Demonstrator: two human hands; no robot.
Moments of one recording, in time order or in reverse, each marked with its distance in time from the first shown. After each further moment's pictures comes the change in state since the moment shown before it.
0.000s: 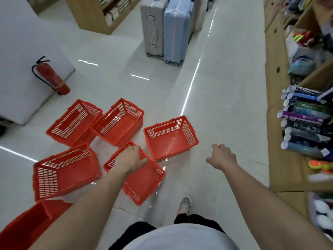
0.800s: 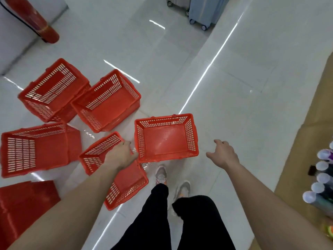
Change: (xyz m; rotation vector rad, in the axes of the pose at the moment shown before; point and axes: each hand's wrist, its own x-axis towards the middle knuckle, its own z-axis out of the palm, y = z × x) left_hand 0.293 0.027 0.051 -0.209 -0.184 -0.318; right_hand 0.354 -0.024 -0.045 0.022 -0.219 -0.085
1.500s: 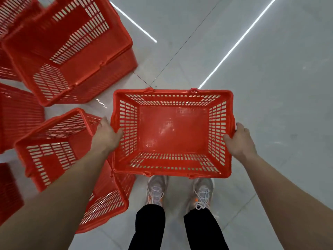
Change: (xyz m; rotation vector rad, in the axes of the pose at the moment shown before) left_hand 0.337 -0.067 0.260 -0.339 0.184 -0.440; right_hand 0.410 0.017 0.241 0.205 0.033 -0.056
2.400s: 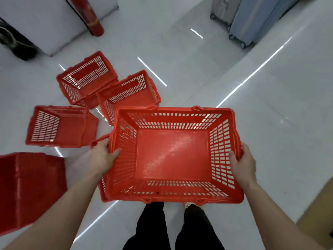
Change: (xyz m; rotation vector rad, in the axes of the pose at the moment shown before) left_hand -0.325 -0.019 -0.321 -0.309 0.262 0.238; right_hand -0.340 -0.072 -0.283 0.415 0.247 -0.310
